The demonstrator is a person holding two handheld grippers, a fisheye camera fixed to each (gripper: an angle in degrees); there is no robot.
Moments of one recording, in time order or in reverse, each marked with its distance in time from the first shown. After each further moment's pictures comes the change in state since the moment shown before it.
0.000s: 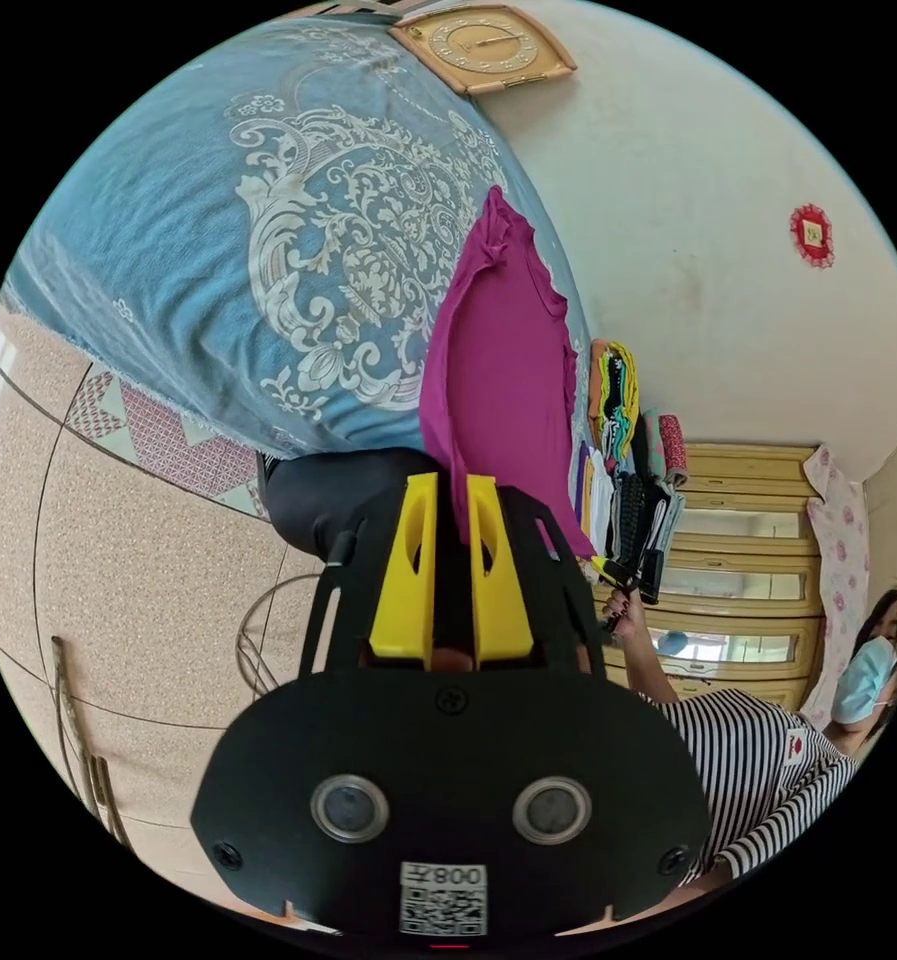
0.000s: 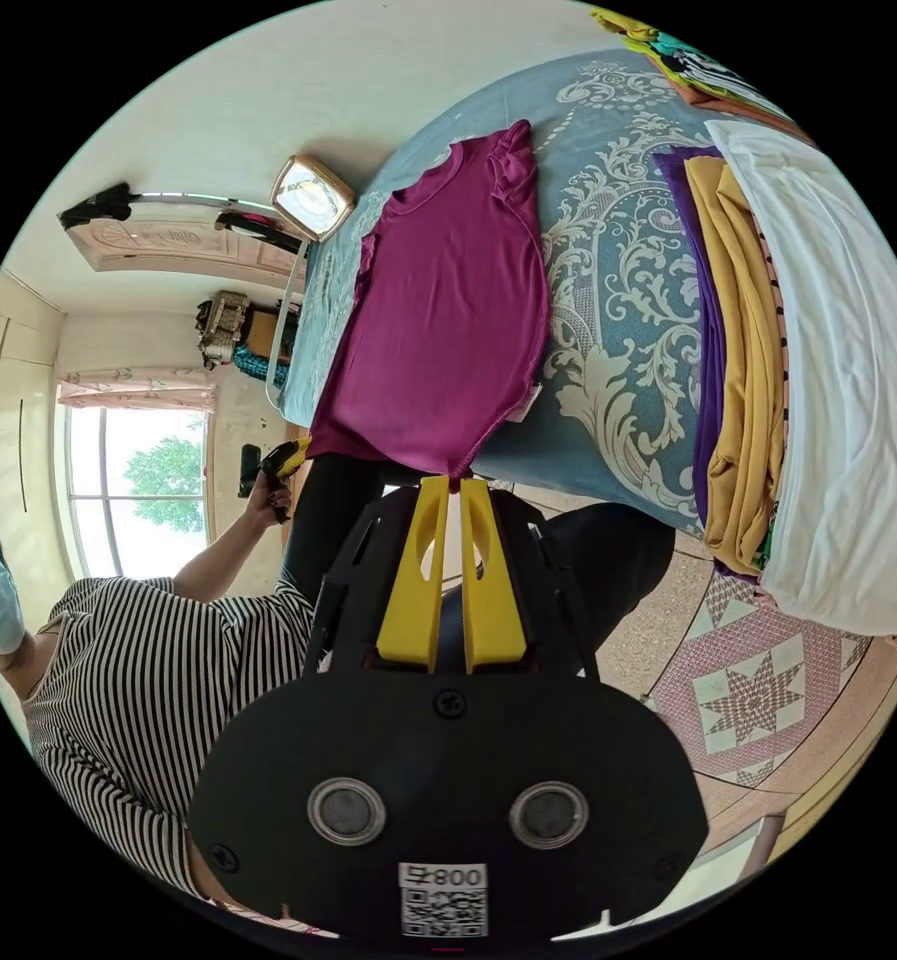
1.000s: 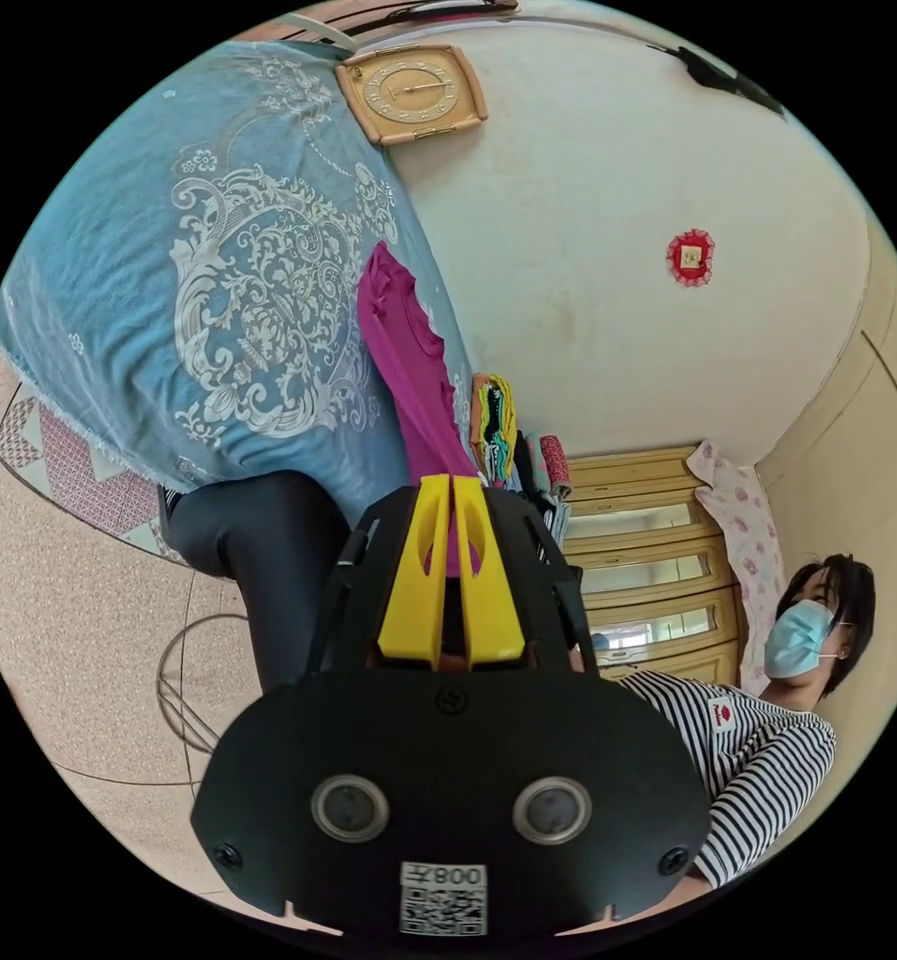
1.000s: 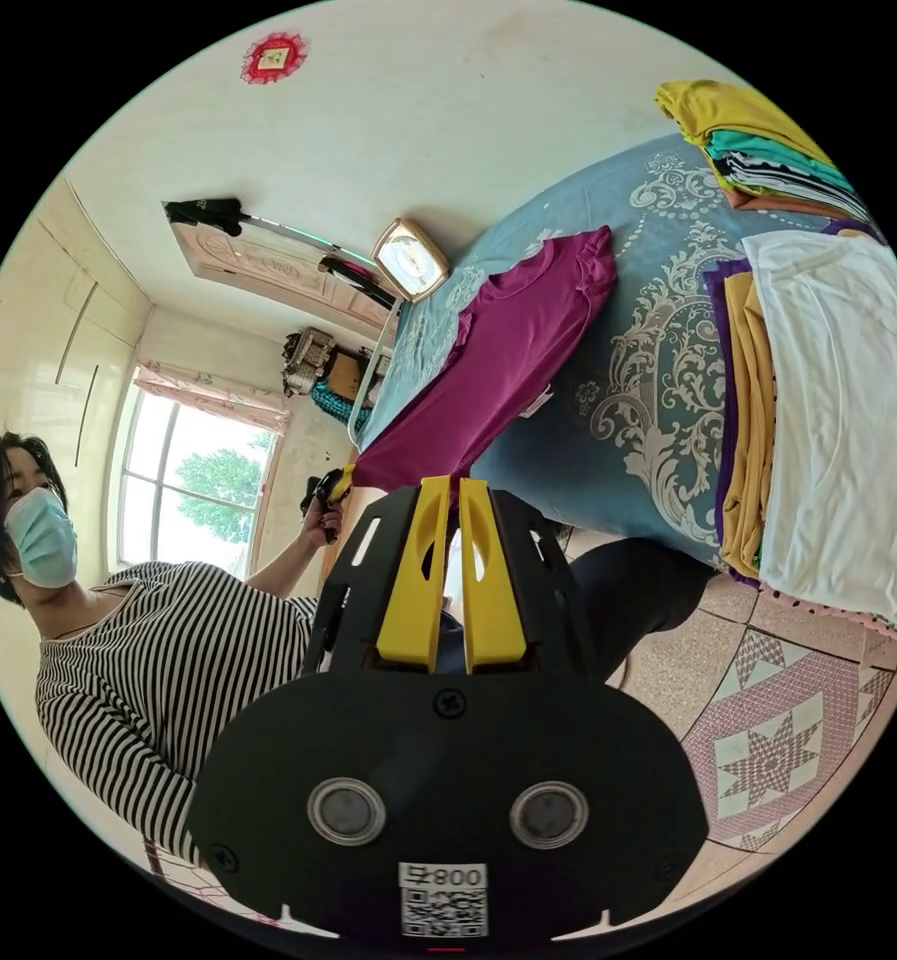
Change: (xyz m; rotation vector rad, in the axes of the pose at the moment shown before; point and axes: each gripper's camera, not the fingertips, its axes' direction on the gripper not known) left arm 0.016 0.050 -0.084 0.145 0.360 0.086; right arm -0.057 0.093 -0.116 0.207 -0.162 -0.142
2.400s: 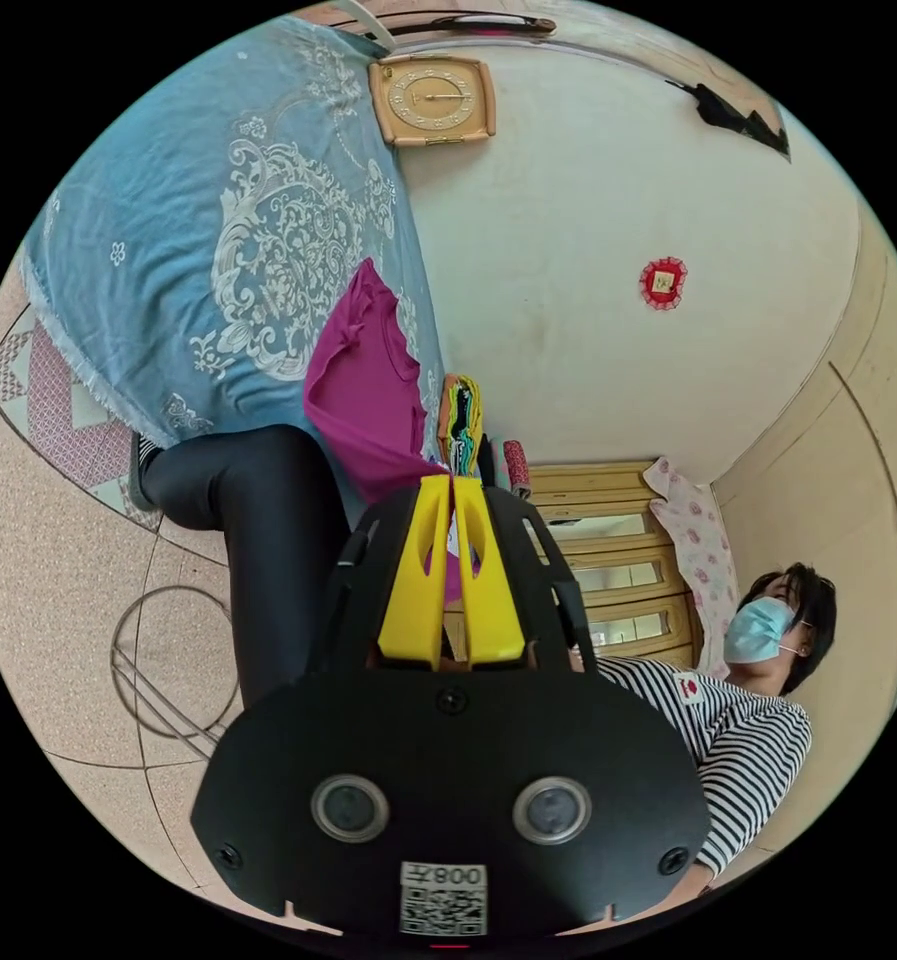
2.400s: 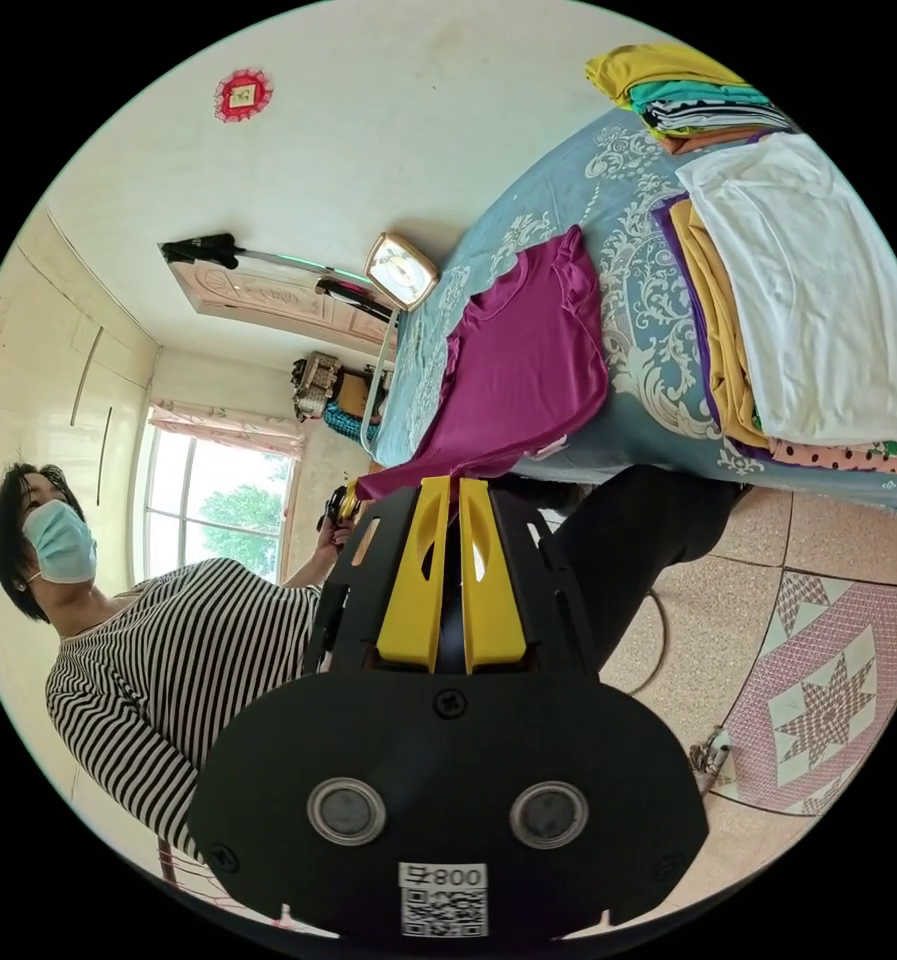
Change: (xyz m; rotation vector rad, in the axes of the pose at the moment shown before) left arm -0.052 -0.047 0.020 0.036 0.131 -0.052; right arm 0.109 -0.001 0.020 0.050 -0.074 0.104
